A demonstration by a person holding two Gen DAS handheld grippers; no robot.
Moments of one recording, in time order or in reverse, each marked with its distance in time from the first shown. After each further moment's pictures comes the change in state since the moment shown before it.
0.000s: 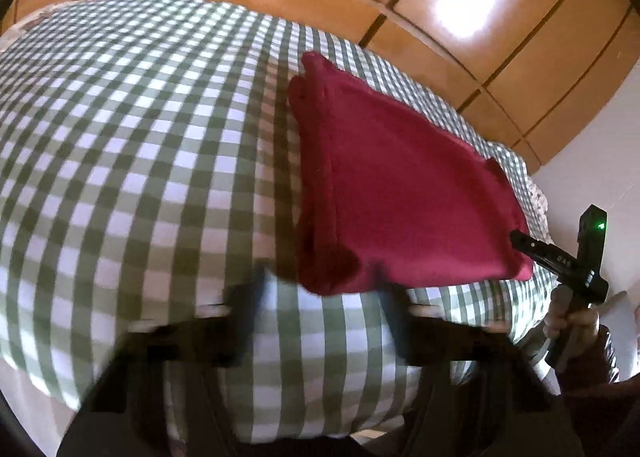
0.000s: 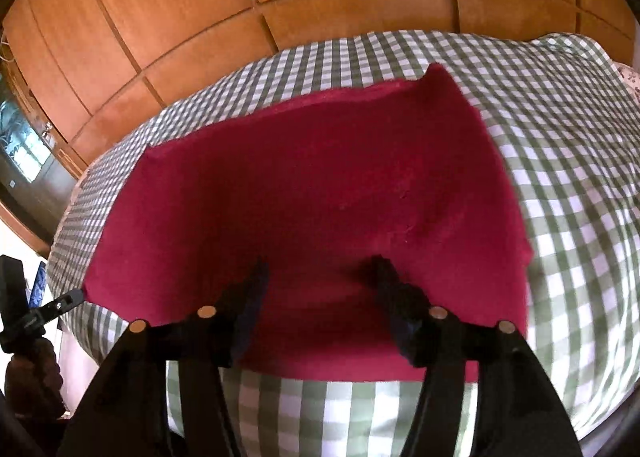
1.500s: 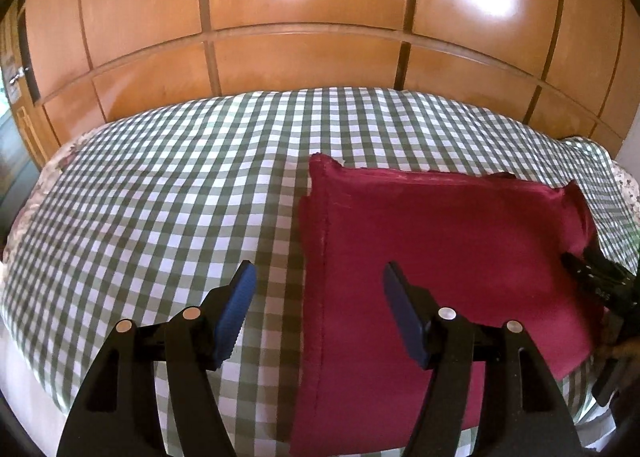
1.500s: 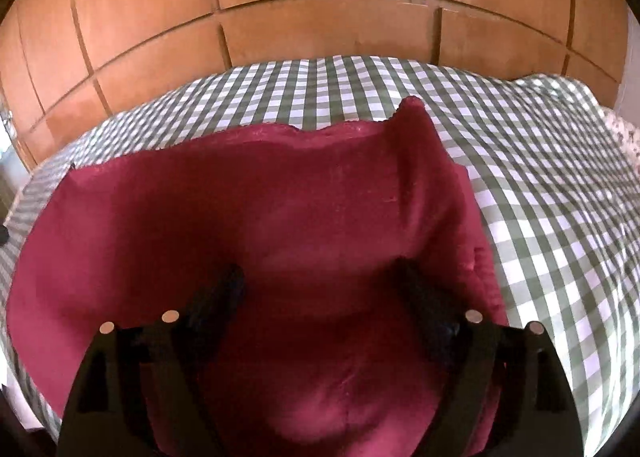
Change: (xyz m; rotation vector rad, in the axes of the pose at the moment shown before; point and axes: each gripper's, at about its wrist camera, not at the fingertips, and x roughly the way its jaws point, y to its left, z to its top) left arm 0.030 -0.073 0.080 0.192 -0.150 0.414; right arm 0.050 -0.016 0.037 -0.074 -0.122 -0.185
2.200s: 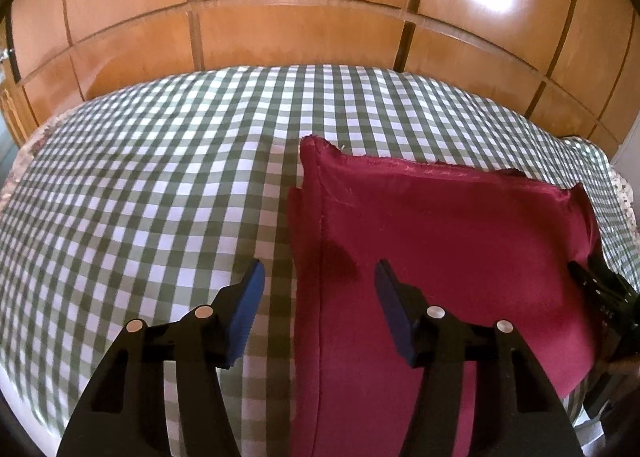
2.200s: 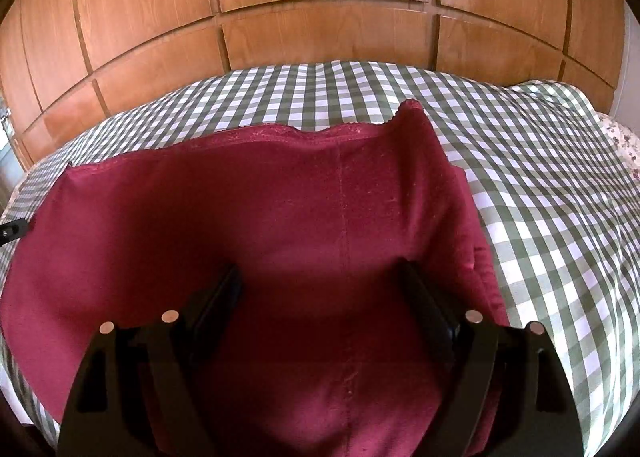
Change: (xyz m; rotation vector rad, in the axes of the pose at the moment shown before) left arm 0.044 0.006 0.008 -0.032 0.074 -0.077; right arm 0.003 0.004 -0.003 -0.009 -0.024 -0.024
